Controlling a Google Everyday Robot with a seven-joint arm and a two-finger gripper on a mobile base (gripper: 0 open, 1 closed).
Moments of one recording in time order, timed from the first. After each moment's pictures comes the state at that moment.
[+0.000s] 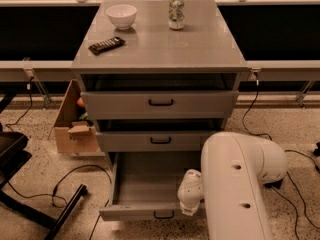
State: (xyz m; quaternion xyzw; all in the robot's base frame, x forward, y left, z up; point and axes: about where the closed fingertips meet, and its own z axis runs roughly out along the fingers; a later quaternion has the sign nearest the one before) arm 0.510 -0.136 0.184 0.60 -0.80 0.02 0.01
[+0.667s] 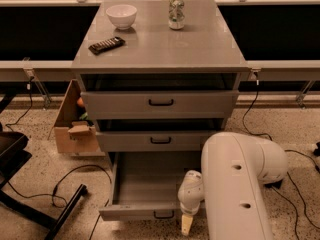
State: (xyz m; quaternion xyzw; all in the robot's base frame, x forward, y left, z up) arm 0.510 -0.136 0.184 0.60 -0.80 0.02 0.01
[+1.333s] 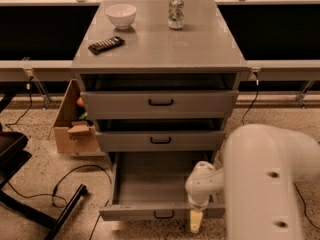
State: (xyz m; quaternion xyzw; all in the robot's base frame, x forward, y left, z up) arm 0.498 -0.167 0.260 0.62 -0.78 0.02 0.02
